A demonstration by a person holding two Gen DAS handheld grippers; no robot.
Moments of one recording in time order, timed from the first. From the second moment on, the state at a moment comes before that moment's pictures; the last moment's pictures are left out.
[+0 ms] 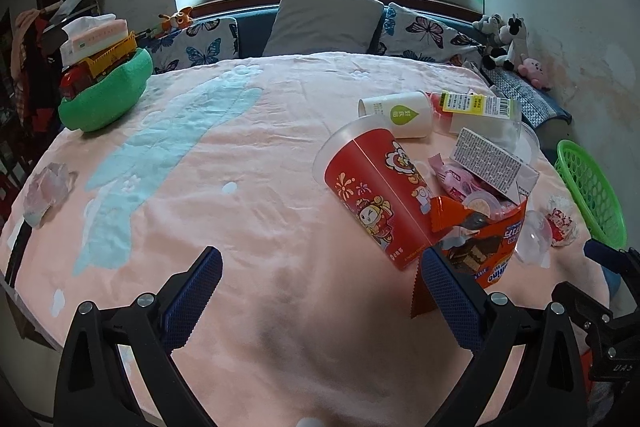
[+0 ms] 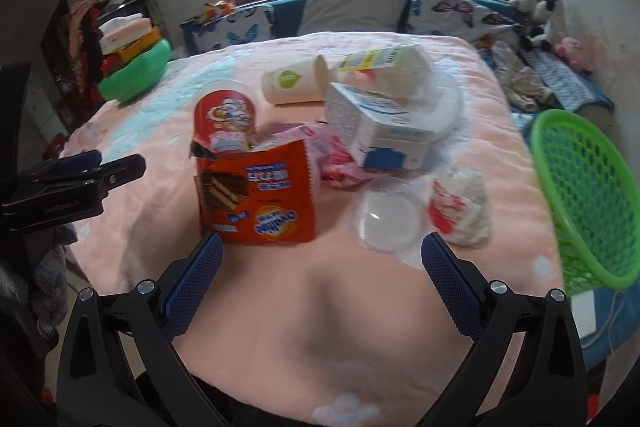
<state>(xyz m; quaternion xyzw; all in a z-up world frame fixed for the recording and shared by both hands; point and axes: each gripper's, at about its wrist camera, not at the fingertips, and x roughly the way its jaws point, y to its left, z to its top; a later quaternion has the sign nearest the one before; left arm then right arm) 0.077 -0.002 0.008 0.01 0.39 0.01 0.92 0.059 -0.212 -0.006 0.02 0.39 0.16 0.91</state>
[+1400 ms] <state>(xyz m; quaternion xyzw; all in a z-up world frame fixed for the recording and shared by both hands) 0.163 0.009 -0.007 -0.06 0.45 0.01 0.89 0.105 -0.148 -0.055 -0.02 0.41 0.19 0.89</state>
